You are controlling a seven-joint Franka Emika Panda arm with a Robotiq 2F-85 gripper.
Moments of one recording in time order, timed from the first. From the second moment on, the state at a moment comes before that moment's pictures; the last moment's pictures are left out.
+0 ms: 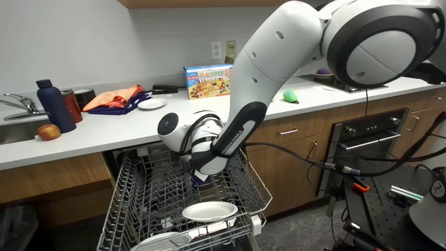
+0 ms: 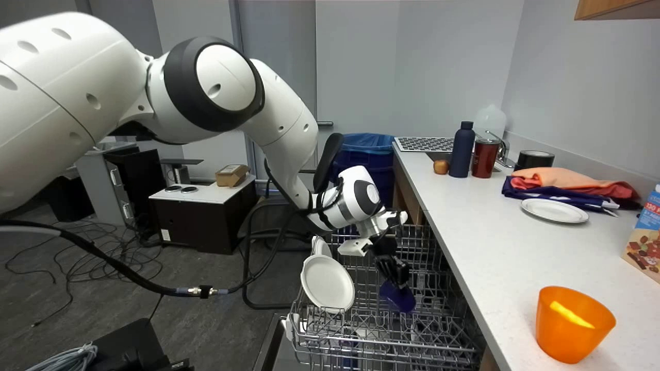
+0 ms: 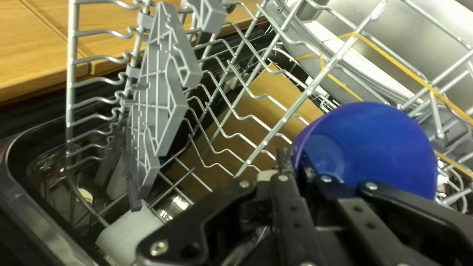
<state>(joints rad) 0.30 1.00 -0.29 -1.47 -0.46 2.37 0.77</state>
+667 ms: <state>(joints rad) 0.28 0.83 -0.23 -1.59 -0.37 2.48 0.71</state>
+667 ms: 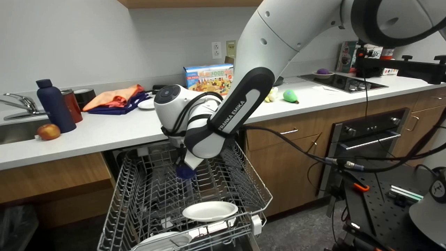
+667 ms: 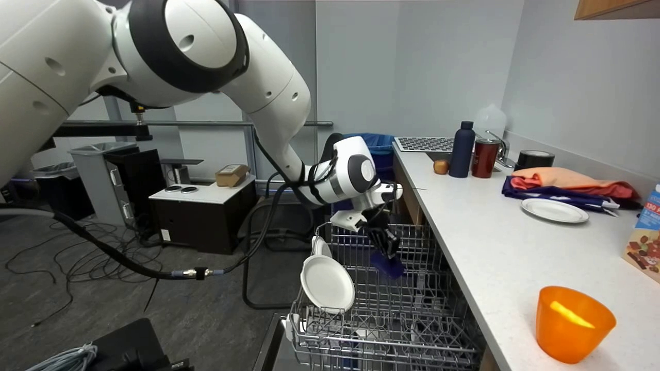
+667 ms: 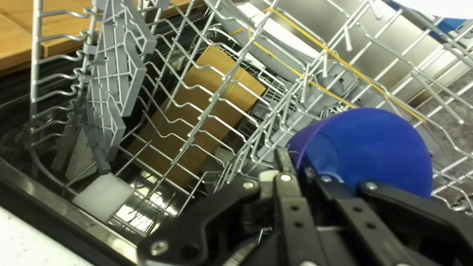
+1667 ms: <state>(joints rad) 0.22 0.58 -0.19 -1.57 -0.27 2.15 0.41</state>
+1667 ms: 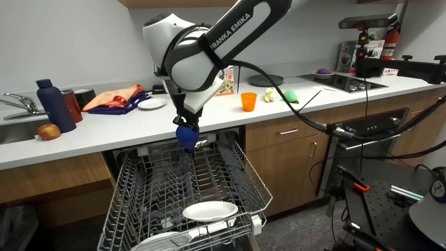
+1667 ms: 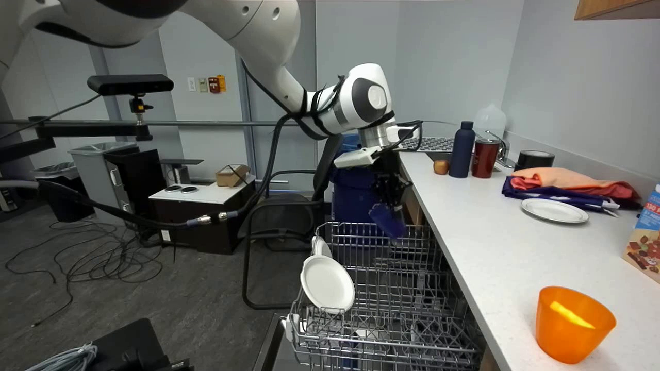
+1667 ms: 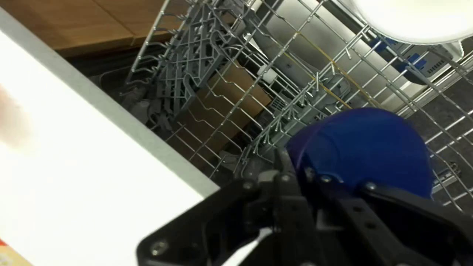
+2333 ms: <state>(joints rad) 0.03 0.52 -0.18 -1.48 -0.16 2.06 0.37</state>
